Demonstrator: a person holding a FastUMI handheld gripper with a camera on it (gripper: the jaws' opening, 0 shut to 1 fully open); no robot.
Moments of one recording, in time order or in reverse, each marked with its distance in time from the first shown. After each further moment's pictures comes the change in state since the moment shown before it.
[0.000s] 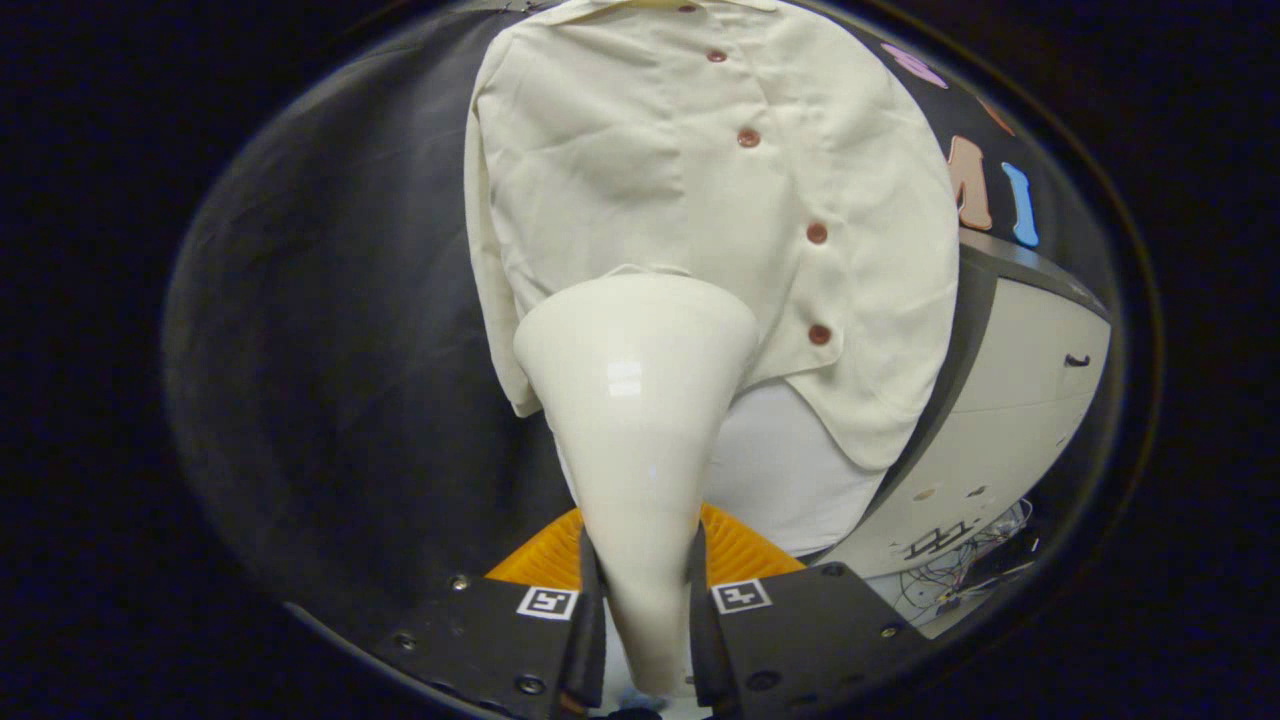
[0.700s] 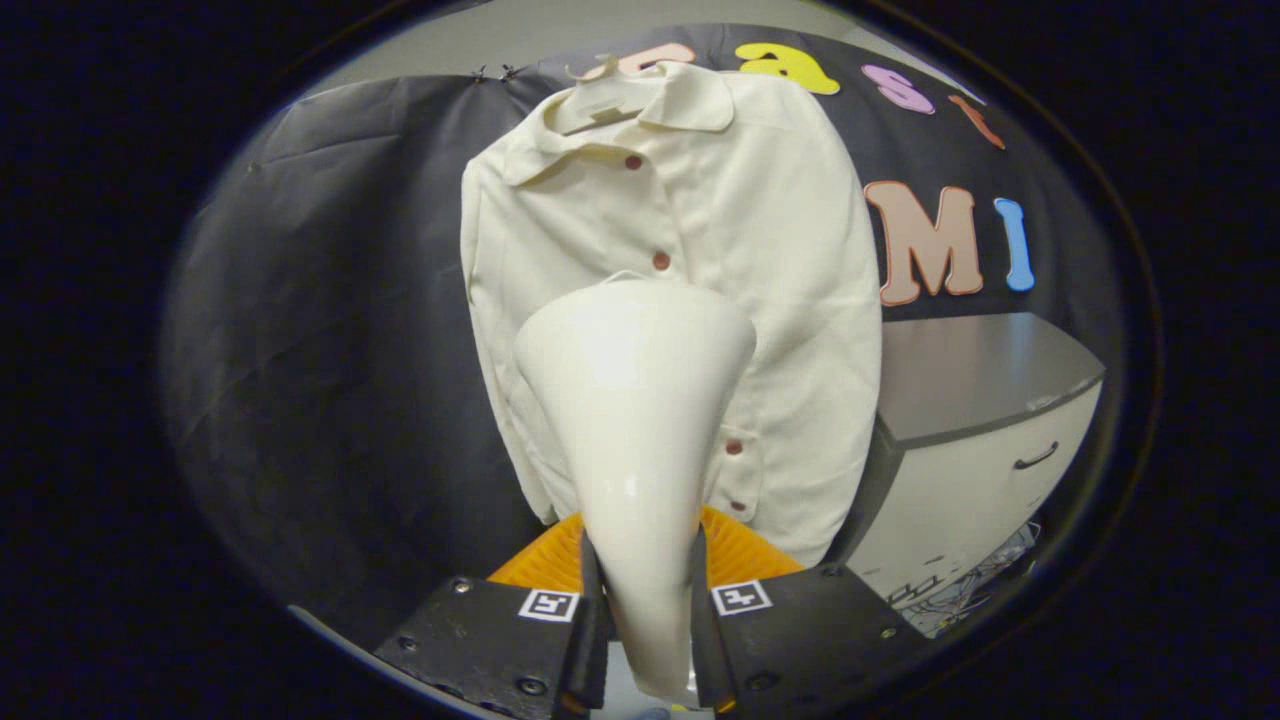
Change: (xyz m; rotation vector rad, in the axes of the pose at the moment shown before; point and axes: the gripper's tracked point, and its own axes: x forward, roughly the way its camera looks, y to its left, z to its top) arm -0.117 -0.037 0.136 0.059 -0.204 0.091
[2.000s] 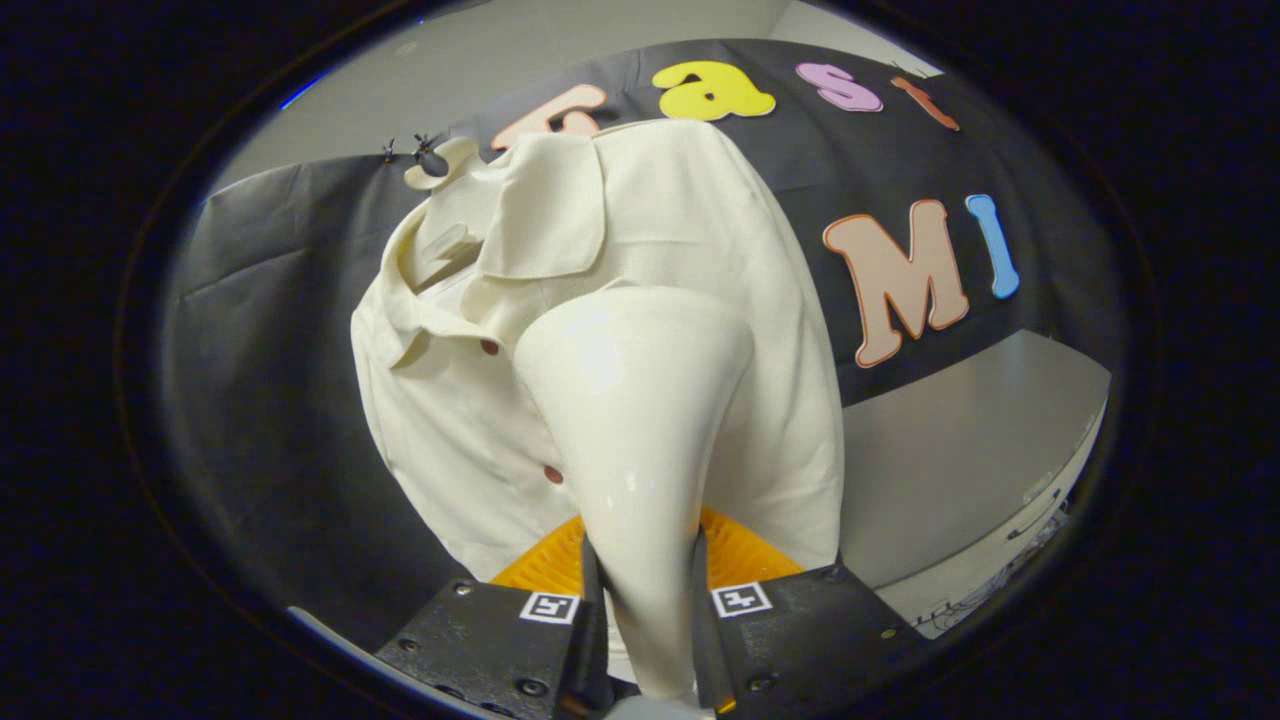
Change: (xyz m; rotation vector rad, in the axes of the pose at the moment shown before) arm 0.051 -0.038 0.124 0.139 -0.117 0.011
